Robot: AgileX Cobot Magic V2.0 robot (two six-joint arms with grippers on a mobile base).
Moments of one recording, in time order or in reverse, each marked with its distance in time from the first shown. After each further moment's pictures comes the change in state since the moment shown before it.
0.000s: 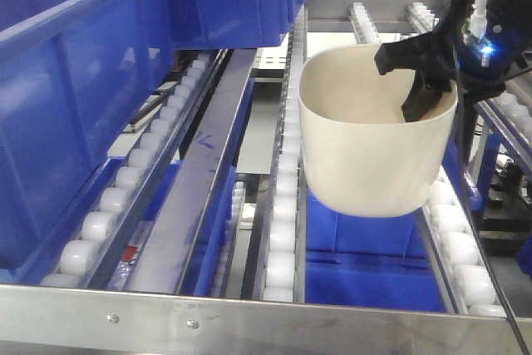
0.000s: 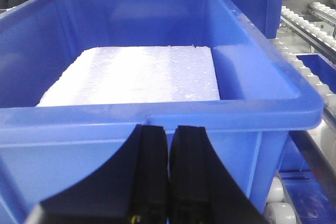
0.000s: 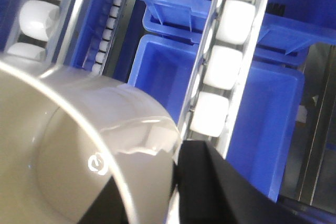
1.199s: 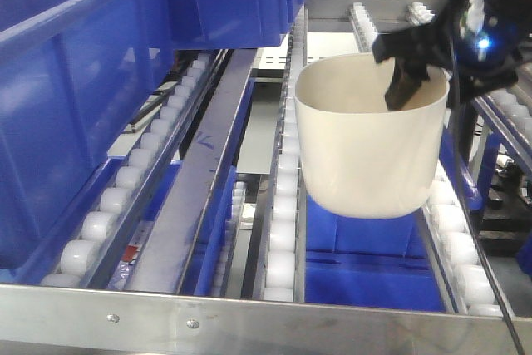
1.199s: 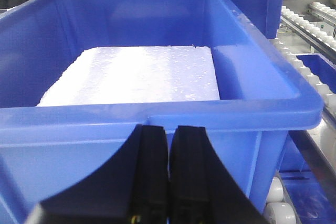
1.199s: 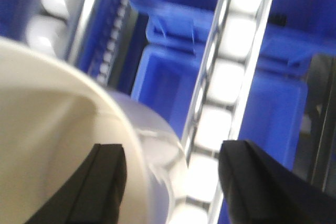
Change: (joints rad) left arm 0.000 0.000 0.000 0.000 0.000 0.000; right arm 0.000 -0.020 -0.006 0.000 -0.040 0.001
